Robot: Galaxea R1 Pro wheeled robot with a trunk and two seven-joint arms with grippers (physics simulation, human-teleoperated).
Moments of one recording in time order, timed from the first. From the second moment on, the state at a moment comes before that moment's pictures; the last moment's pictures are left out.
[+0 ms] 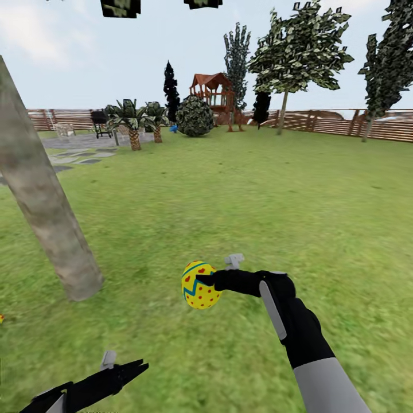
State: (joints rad) left arm -0.42 0.33 -0.35 -0.41 0.75 0.10 -1.25; right arm -0.60 0.11 0.12 -1.27 -0.13 0.82 0.60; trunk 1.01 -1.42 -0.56
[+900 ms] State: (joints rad) left arm -0.42 0.33 -0.35 -0.39 0.75 0.10 -1.26; right arm -0.60 0.11 0.13 -1.21 -0.13 0.75 0.60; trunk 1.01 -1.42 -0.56
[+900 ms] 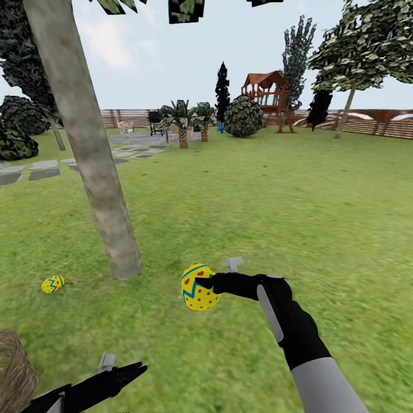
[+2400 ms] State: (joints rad) left arm -0.42 0.33 -0.35 -0.39 0.75 0.11 -1.30; right arm -0.60 0.11 0.28 -1.08 -0.13 0.56 0.58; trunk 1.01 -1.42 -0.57
